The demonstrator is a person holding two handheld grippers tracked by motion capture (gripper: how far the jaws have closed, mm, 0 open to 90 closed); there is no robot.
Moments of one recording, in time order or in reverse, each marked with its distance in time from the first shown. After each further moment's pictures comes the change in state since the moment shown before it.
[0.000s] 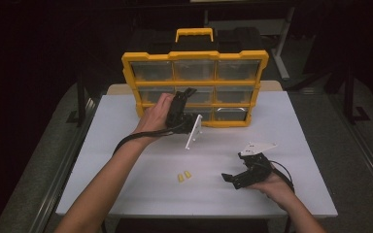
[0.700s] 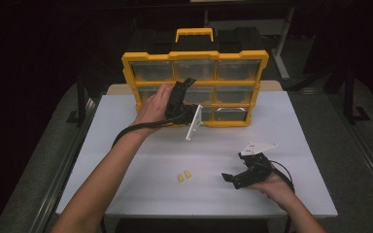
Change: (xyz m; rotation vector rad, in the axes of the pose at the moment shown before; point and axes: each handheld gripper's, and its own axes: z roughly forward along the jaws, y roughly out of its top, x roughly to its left) left arm 0.024 -0.003 0.009 0.016 0.033 0.014; right arm 0.000 0.000 0.000 0.001 -0.001 0.007
